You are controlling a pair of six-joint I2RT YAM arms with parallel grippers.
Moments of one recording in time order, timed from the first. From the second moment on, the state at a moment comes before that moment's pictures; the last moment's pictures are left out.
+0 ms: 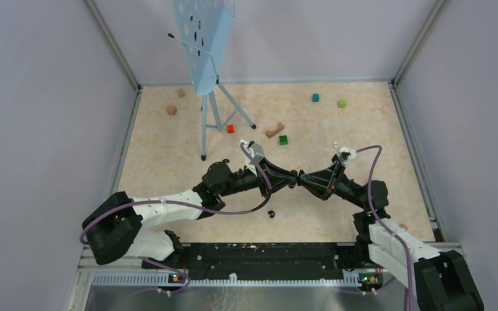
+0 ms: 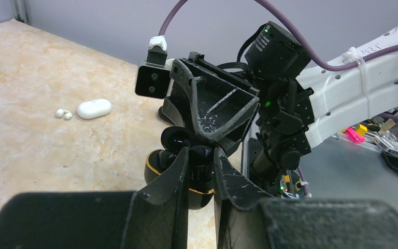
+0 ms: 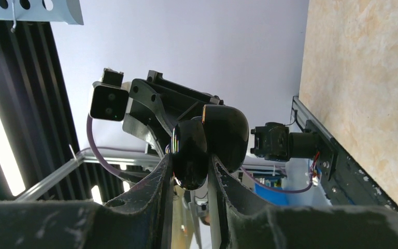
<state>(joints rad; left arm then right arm) -0.95 1.30 0.57 0.93 0.41 -0.39 0.29 0.83 0.07 0.99 -0.78 1.82</state>
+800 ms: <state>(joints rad) -0.95 1.30 0.56 0.92 0.43 -0.38 0.29 0.88 0.03 1.14 -0.76 1.92</state>
